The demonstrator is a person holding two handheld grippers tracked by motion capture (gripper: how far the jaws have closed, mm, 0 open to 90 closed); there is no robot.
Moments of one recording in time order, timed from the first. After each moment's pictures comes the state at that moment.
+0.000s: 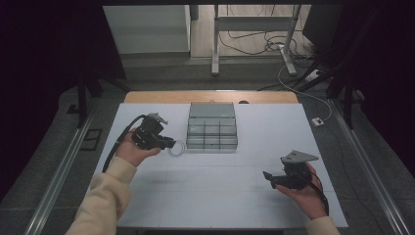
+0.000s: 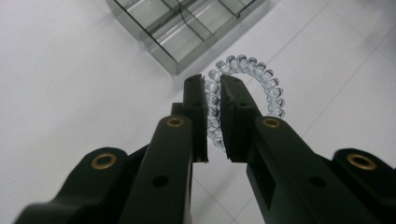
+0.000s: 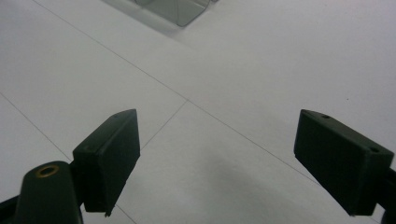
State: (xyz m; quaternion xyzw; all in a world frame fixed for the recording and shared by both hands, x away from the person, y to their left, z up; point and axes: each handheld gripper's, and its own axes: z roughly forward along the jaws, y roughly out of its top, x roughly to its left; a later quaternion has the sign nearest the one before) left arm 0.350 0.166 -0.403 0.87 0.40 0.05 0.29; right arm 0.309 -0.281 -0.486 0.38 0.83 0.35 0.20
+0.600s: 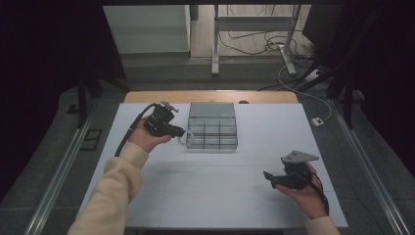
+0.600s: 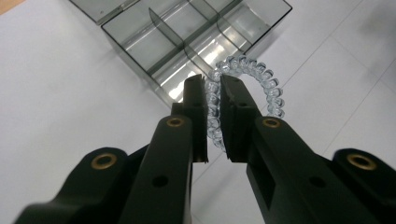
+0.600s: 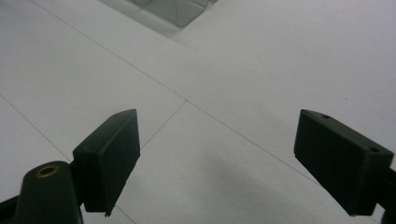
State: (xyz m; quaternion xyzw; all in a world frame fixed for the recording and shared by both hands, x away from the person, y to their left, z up) left arm 0.389 0.143 -0.398 0.87 0.40 0.05 0.29; right arm 0.309 -0.282 -0.486 0.38 0.83 0.35 0.20
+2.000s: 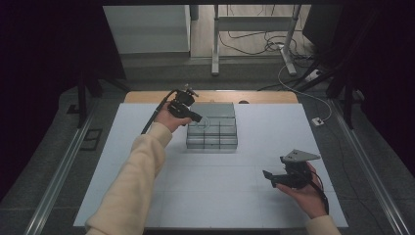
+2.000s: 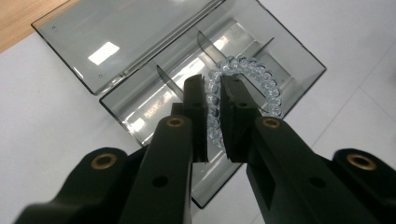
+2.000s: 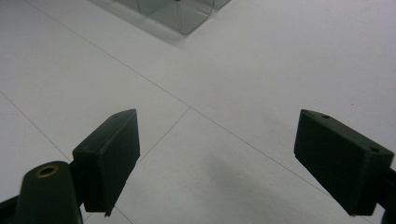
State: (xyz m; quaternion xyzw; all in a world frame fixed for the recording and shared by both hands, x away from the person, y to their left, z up) left arm 0.469 0.099 -0.414 0.87 0.41 0.03 0.28; right arm 0.312 -0.283 -0.485 0.38 0.83 0.37 0.19
